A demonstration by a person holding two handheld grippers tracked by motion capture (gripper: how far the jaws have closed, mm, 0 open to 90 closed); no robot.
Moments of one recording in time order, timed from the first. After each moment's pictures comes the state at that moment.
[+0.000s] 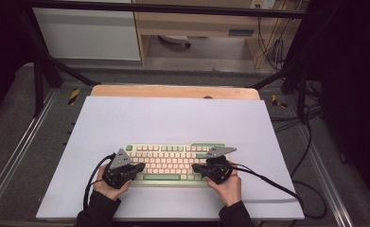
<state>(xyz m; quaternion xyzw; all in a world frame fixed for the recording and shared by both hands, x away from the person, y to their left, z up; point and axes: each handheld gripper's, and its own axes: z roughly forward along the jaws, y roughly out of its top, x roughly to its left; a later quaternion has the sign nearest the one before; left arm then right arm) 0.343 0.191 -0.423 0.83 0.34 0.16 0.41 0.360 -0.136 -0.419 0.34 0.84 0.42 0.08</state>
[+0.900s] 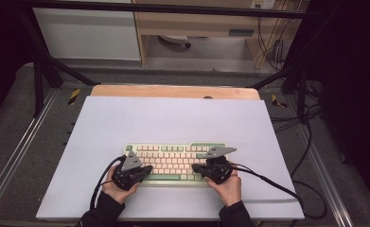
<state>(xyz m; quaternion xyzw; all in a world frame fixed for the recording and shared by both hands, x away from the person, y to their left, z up) 0.344 0.171 -0.432 0.84 0.33 0.15 0.40 0.359 -0.136 -0.419 0.34 0.84 0.42 0.08</state>
